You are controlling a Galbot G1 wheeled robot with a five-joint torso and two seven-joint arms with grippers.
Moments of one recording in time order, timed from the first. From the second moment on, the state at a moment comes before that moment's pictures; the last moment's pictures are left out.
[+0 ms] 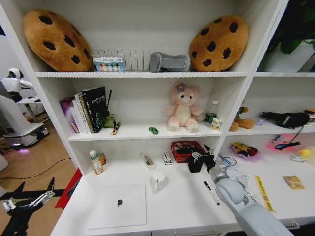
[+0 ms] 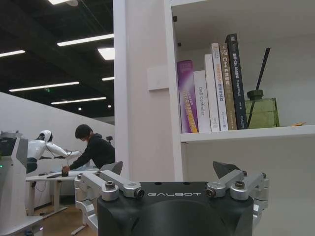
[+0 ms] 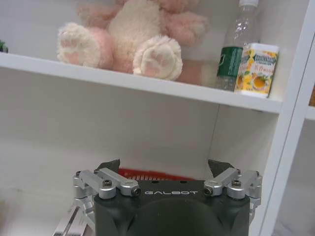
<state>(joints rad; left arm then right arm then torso) 2.15 -1.07 -1.10 -2.13 -0.69 -0.51 -0.09 -1.36 0.85 0.44 2.09 0.53 -0.24 0.34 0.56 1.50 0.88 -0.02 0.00</state>
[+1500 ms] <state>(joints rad) 2.15 -1.07 -1.10 -2.13 -0.69 -0.51 -0.09 -1.43 0.88 0.46 1.86 0.78 -0.51 0.34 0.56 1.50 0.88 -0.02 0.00</state>
